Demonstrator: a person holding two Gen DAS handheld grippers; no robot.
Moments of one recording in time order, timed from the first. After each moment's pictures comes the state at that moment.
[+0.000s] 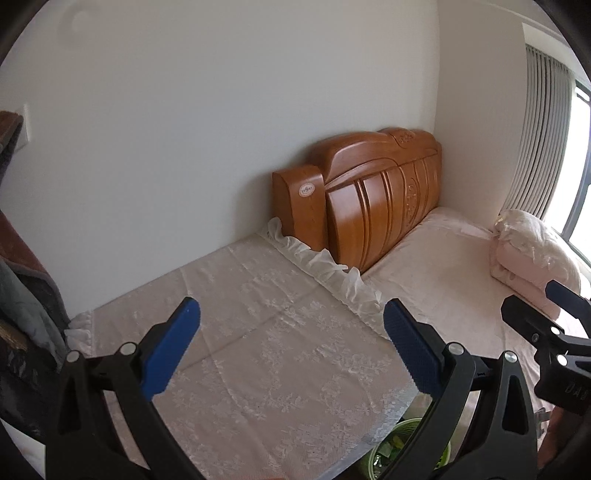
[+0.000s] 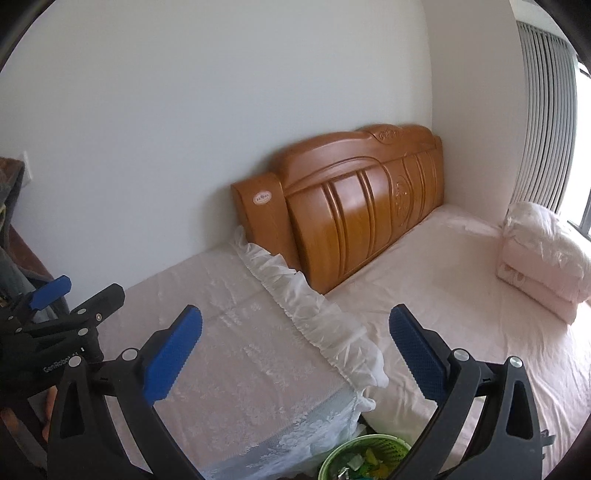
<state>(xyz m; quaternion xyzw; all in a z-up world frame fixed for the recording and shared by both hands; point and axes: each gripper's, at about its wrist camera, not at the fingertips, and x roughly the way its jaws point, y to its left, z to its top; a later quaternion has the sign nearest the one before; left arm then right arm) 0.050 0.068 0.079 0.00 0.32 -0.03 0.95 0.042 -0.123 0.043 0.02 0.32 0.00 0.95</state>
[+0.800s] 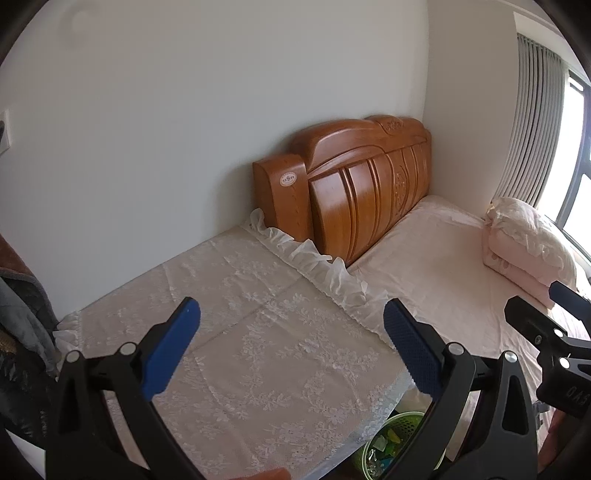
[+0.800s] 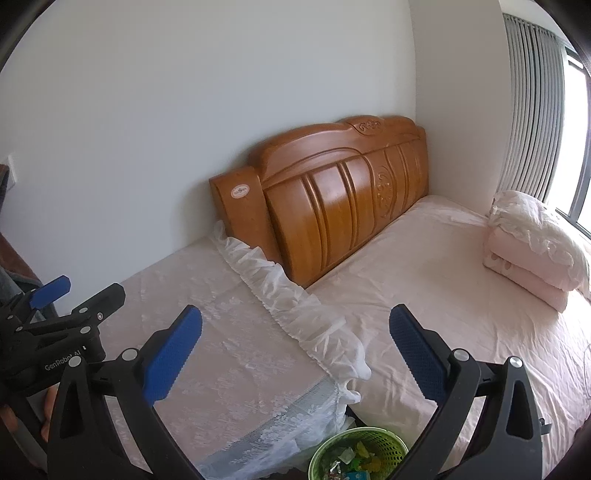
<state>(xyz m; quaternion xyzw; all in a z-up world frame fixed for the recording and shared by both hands) 0.055 0.040 0.066 0.01 0.34 -0.05 0.94 0.035 -0.144 0.031 0.03 0.33 -0.03 0.94</state>
